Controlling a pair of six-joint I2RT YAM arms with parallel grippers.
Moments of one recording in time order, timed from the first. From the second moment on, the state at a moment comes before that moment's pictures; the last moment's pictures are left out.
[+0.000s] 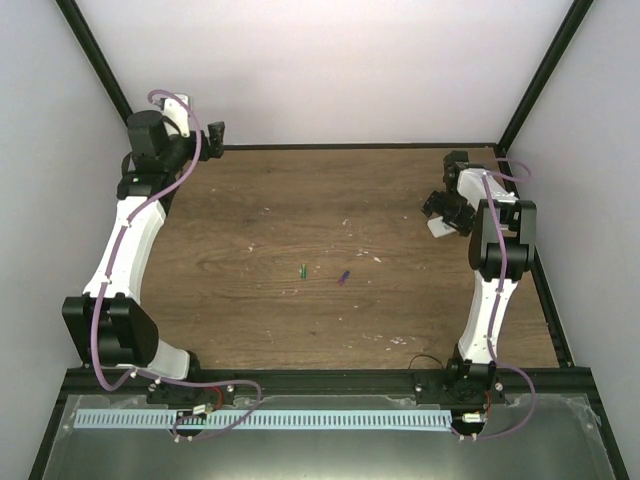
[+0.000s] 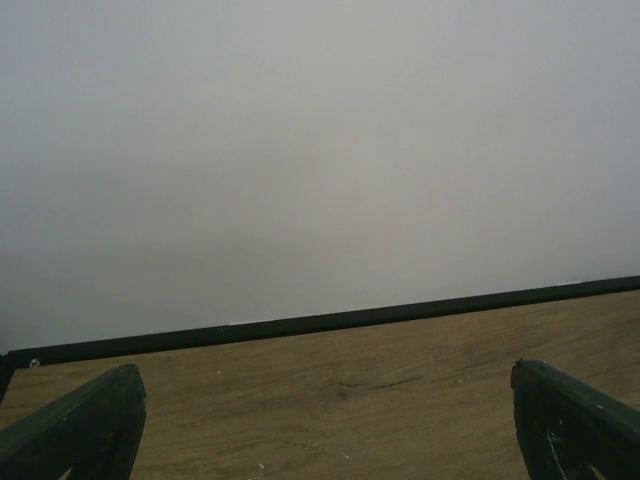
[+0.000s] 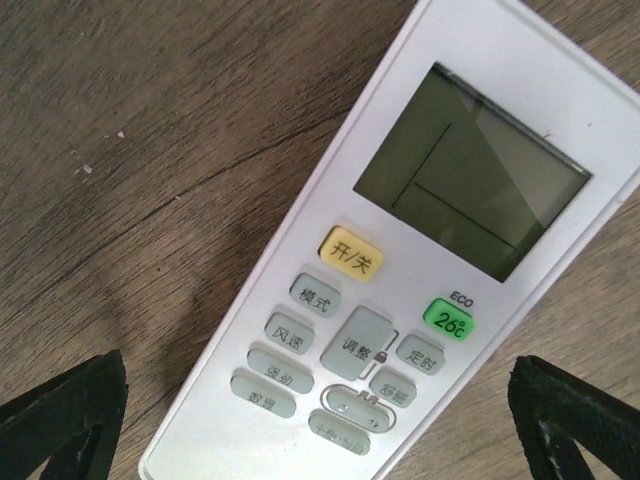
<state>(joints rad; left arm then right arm) -0.01 1.47 1.44 -0.21 0.21 -0.04 -0.05 2.13 1.64 -0.91 0.11 0.60</state>
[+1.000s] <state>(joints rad) -0.01 1.48 1.44 -0.25 0.26 -0.03 -0.06 1.99 1.37 -0.68 0.05 0.42</state>
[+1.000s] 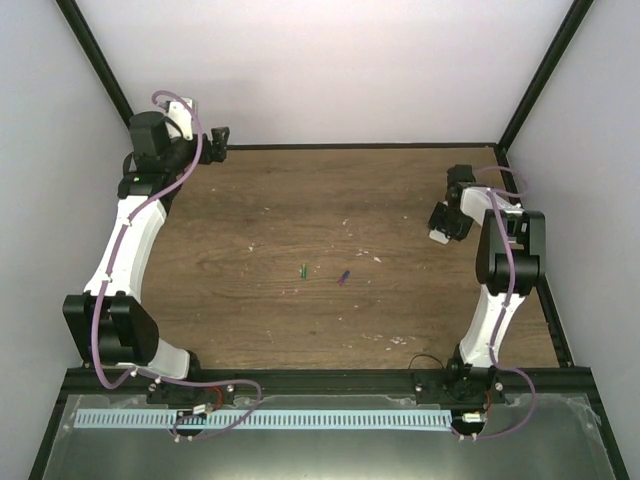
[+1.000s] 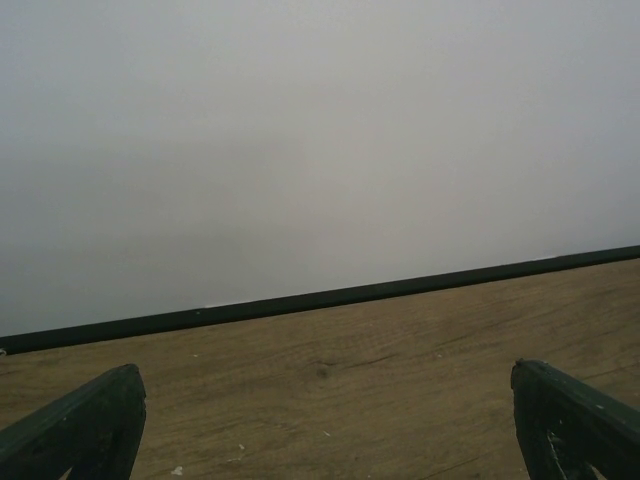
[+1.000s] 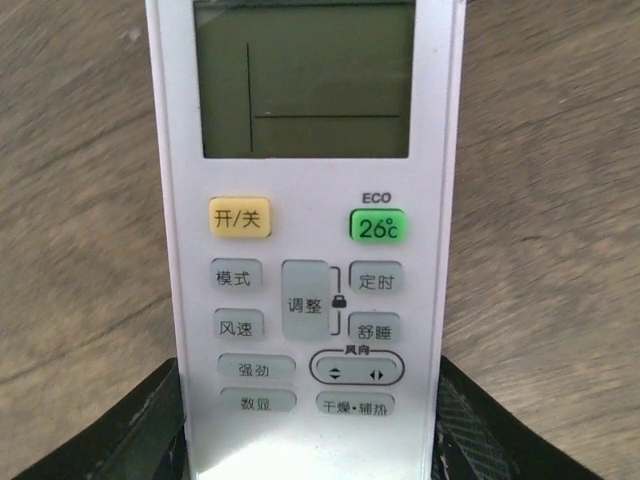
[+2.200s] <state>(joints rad) -0.08 1.38 1.29 -0.27 0.28 -0.27 0.49 2.16 1.65 -0.62 -0.04 0.19</state>
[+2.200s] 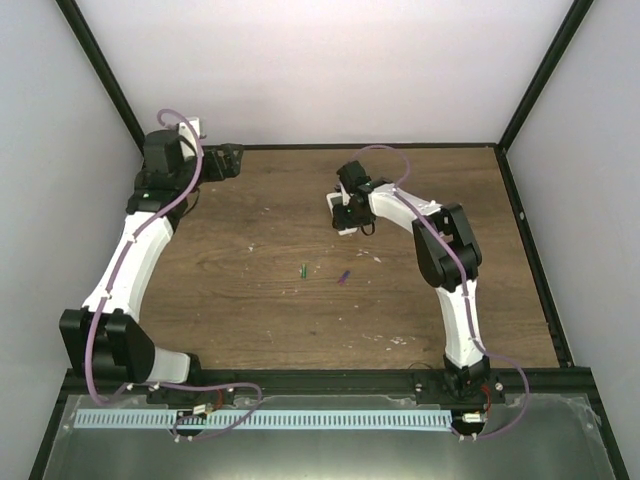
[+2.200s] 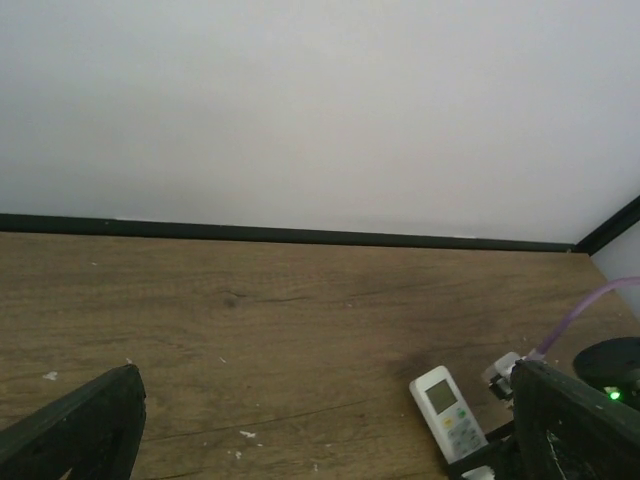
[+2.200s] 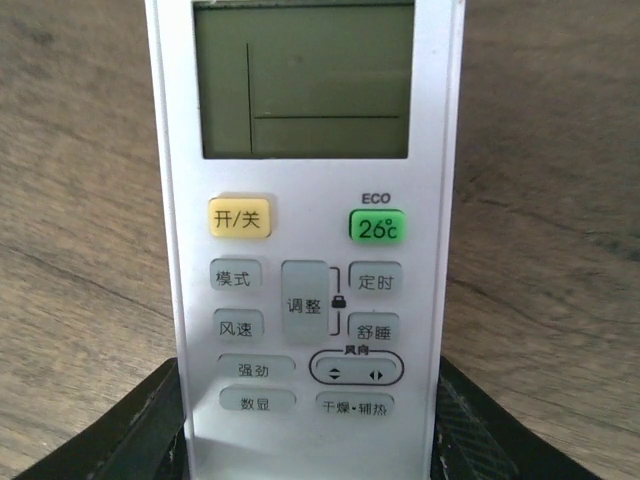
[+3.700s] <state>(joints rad) -0.20 1.52 1.15 0.14 0.46 -0.74 0.51 1.86 1.52 -0.44 -0.12 0.11</state>
